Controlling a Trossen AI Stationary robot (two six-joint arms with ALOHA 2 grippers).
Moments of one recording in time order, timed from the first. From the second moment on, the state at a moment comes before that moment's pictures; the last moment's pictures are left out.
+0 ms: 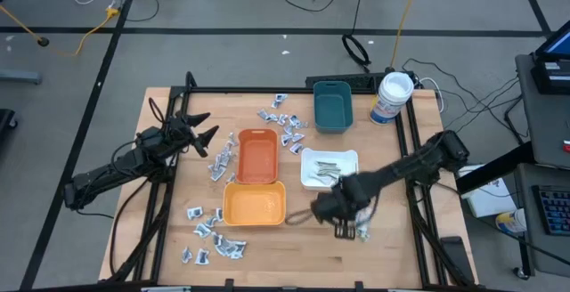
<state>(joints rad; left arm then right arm) 0.44 0.01 0.02 0.06 -0.16 -0.11 0.37 1.77 1.48 -1.30 -0.10 0.52</state>
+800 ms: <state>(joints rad) 0.44 0.01 0.02 0.06 -0.16 -0.11 -0.01 1.77 1.43 -1.23 0.02 0.15</state>
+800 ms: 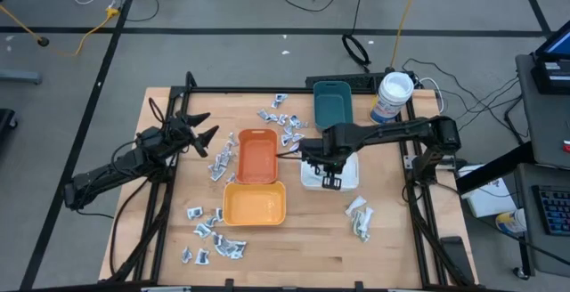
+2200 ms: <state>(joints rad) 0.44 0.01 0.02 0.06 -0.16 -0.11 0.01 1.62 1.19 -1.01 0.02 0.45</state>
